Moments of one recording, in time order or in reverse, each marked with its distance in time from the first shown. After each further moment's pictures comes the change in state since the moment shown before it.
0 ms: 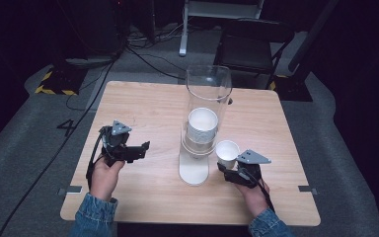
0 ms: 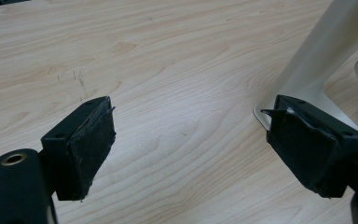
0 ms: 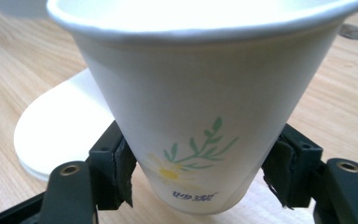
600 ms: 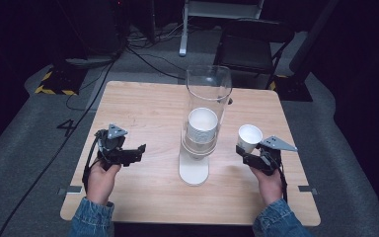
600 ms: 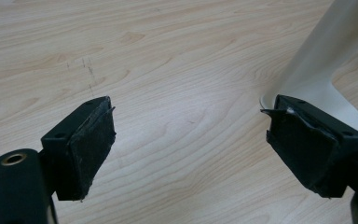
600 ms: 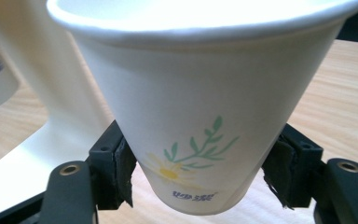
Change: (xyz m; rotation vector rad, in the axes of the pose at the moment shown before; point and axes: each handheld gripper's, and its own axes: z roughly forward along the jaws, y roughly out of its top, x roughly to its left) left arm 0.004 -0.011 -0.008 0.008 0.024 -0.016; right arm -0.058 0.017 -0.024 -0.098 -0.081 0.164
